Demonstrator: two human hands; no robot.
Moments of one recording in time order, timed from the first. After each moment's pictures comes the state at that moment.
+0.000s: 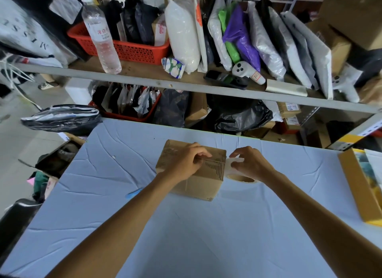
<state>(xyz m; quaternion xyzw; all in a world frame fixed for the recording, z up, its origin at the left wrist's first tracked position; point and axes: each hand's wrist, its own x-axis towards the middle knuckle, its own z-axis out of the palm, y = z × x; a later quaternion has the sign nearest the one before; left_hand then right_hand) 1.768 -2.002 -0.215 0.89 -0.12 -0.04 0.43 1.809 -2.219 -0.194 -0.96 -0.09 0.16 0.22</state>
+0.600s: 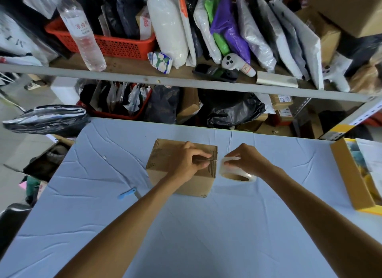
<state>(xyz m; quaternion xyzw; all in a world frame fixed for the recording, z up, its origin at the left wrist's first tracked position) 1.772 -2.031 -0.241 0.88 -0.03 -0.03 0.47 1.816 -2.241 -0.208 -0.95 -0.11 0.19 0.24</state>
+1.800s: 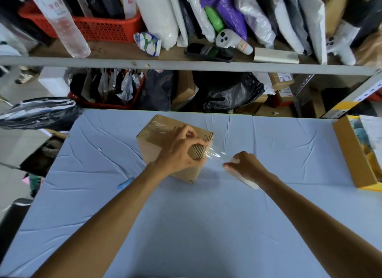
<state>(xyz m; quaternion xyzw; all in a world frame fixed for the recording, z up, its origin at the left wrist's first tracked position) 1.772 -2.016 -0.232 0.95 -0.18 0.02 0.26 1.777 -2.255 -0.259 -0.93 0.05 0.24 0.26</state>
